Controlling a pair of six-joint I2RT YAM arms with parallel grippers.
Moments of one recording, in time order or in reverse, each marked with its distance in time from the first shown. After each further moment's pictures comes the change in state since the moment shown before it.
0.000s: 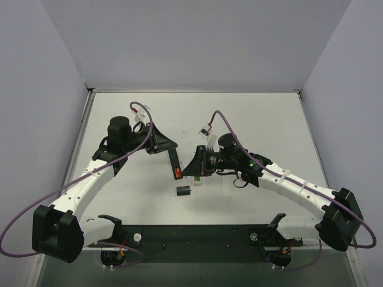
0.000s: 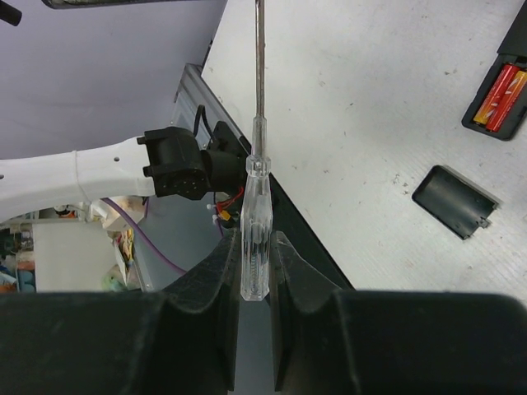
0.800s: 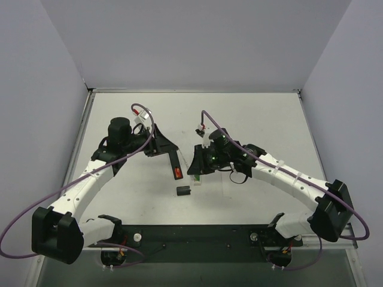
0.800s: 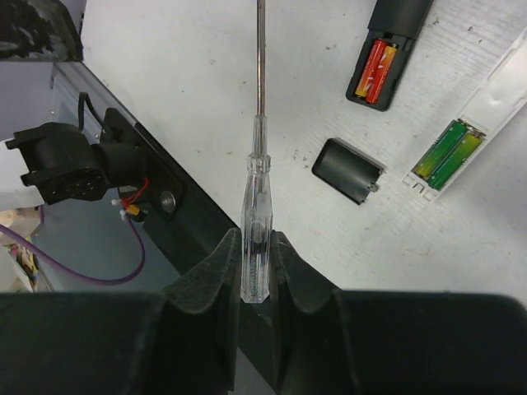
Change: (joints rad) left arm 0.004 -0.011 0.007 -0.130 -0.031 0.168; right arm 0.002 0.121 0.204 -0.373 0.180 -0.219
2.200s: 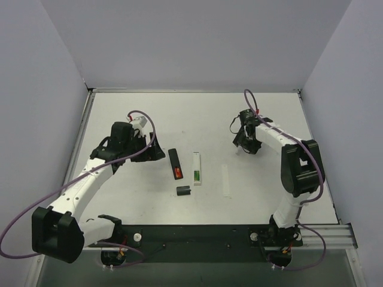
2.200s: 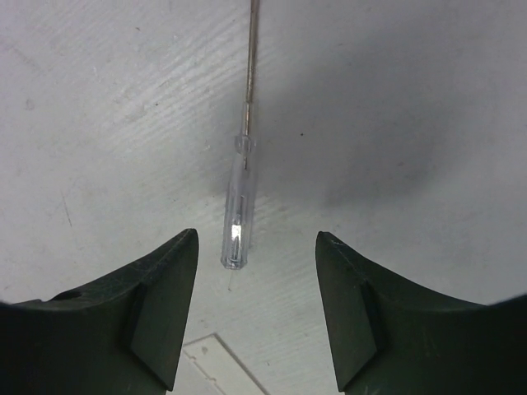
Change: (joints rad) left arm 0.011 0.032 0.064 -0.339 -0.440 0.327; right arm -0.550 0.419 0.121 -0.153 0.569 0.193
